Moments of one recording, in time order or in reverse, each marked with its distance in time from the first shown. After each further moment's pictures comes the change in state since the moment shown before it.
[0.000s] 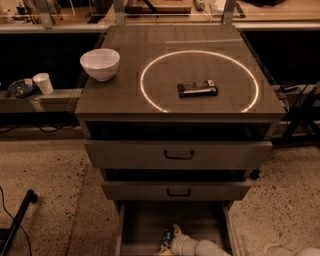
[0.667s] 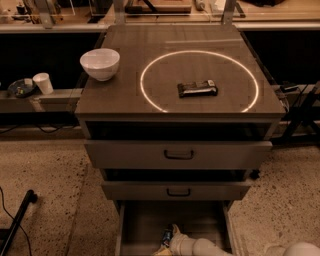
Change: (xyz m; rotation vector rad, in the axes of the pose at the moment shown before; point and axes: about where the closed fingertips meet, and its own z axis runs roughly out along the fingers) arm 0.008 -0.004 0.016 0.001 0.019 0.020
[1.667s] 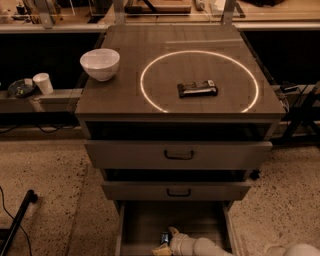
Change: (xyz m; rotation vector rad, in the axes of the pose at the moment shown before) arm 0.003 -0.006 0.002 -0.004 0.000 0.030
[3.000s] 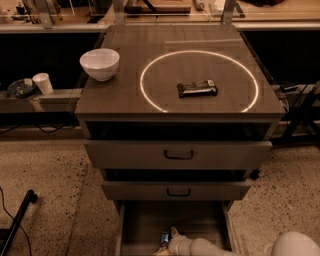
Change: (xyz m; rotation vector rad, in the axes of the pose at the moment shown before) arm 0.009 0.007 0.008 -0.004 0.051 -0.025
